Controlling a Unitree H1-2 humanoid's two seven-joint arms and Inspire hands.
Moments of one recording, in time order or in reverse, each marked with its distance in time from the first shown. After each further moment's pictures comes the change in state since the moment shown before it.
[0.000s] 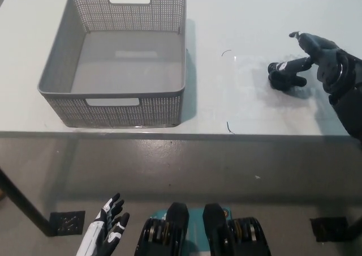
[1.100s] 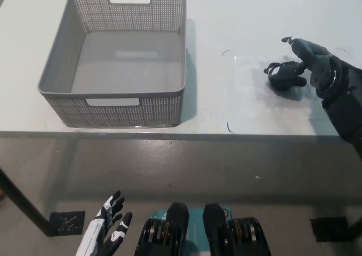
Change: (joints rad) left_arm -0.012 0.000 0.000 0.002 0.000 -0.006 0.000; right_arm -0.001 0.040 -0.014 0.071 0.025 -0.048 -0.032
